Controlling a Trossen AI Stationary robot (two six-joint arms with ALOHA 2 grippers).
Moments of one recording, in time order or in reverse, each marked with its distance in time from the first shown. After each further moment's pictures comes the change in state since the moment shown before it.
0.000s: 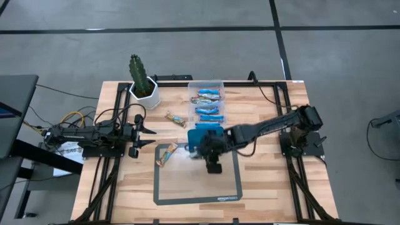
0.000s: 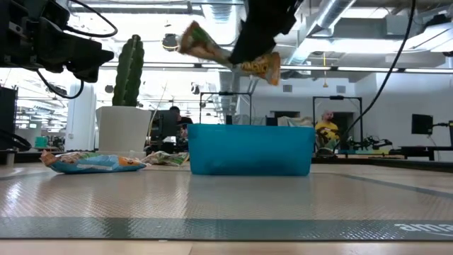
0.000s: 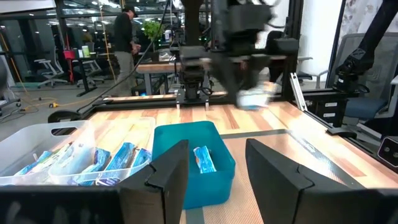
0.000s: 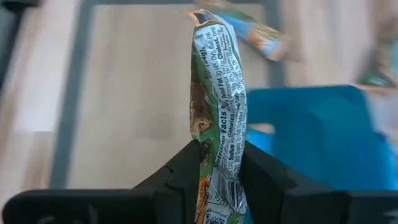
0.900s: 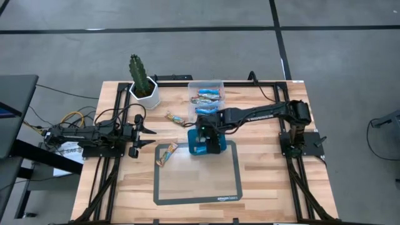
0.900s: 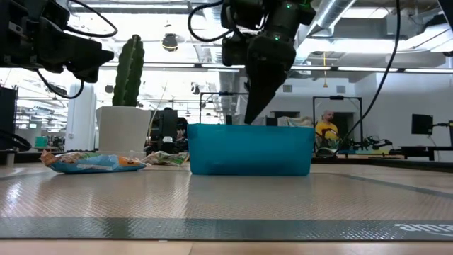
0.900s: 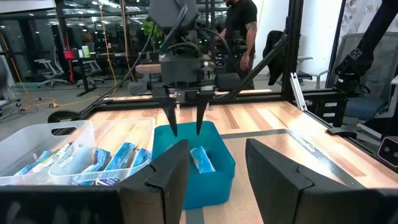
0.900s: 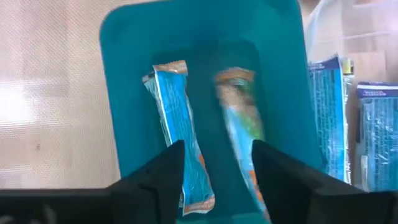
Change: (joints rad) left arm 0.000 0.000 0.000 0.000 0.000 0.000; right arm -0.228 0.094 0.006 -0.150 -0.080 -0.104
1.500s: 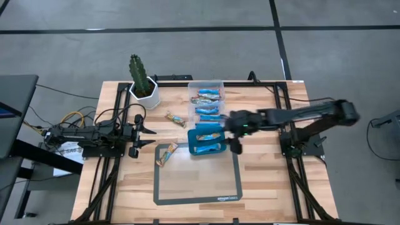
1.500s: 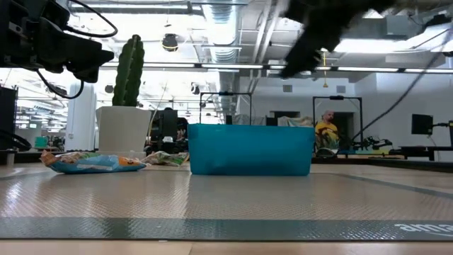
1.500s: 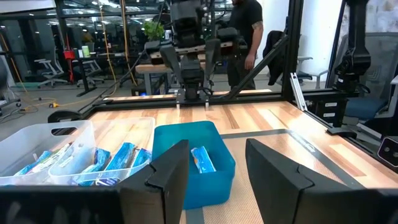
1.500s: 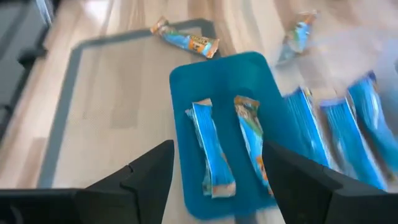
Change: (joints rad) left arm 0.000 0.000 0.000 0.000 0.000 0.000; right arm 0.038 -0.614 -0.576 0.446 0.000 0.114
